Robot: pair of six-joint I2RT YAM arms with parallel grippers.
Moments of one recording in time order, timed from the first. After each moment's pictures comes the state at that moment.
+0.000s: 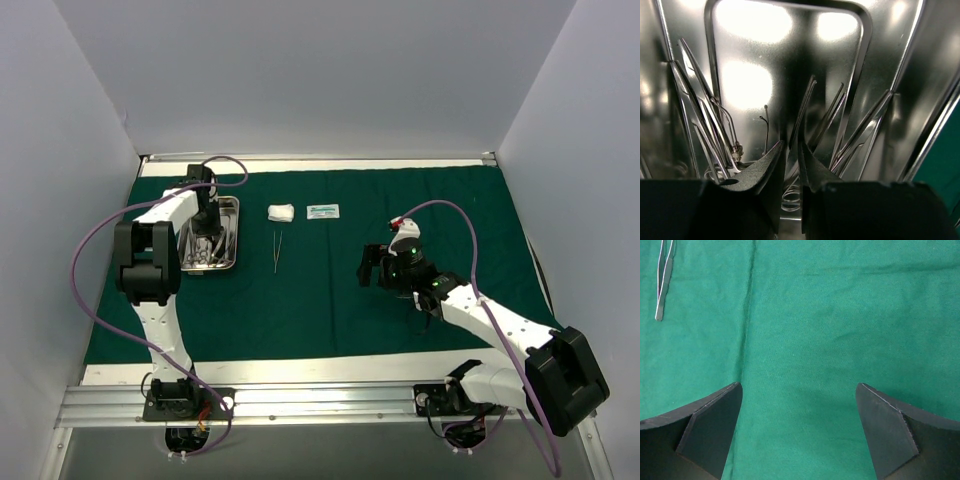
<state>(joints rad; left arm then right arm) -0.04 2.08 1.55 -0.68 -0.08 -0.18 0.56 1.18 0.59 -0.10 0.12 0.48</state>
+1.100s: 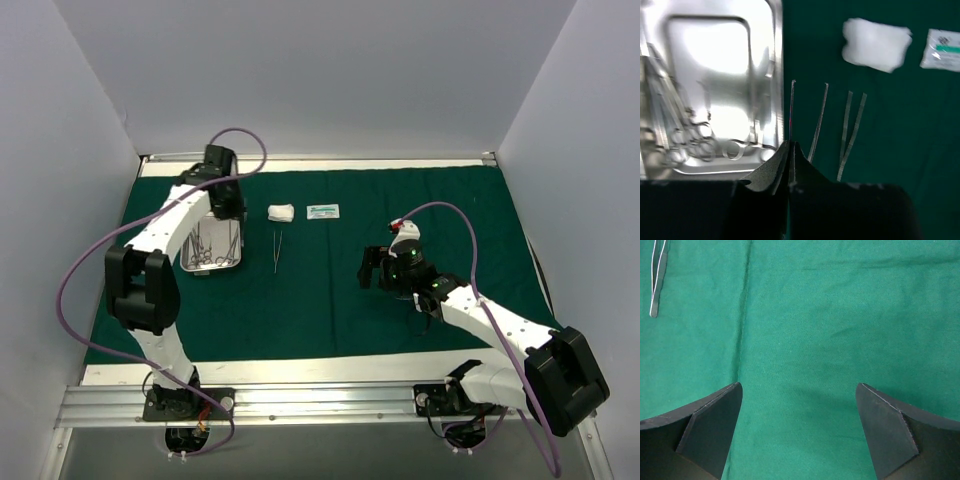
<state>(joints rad) -0.18 1.83 1.58 -0.73 -0.08 -0.36 0.56 1.18 0.58 -0.10 0.12 0.48</state>
